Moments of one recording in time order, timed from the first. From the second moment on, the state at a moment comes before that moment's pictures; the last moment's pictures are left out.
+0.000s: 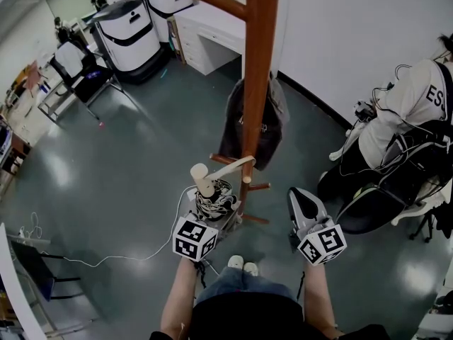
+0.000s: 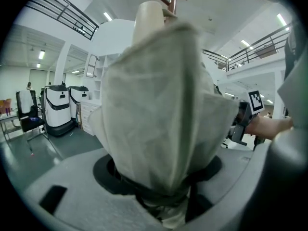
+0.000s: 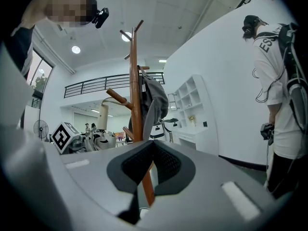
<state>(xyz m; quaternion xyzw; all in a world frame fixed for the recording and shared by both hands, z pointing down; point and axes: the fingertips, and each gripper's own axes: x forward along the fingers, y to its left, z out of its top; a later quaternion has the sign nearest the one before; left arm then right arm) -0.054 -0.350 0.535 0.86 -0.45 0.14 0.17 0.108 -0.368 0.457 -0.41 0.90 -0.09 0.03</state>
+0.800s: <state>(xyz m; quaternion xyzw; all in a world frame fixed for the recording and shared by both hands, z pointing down) -0.038 -0.345 0.637 0.84 -0.47 0.20 0.16 0.105 -0.356 0.460 -0.40 0.91 -0.09 0.02</state>
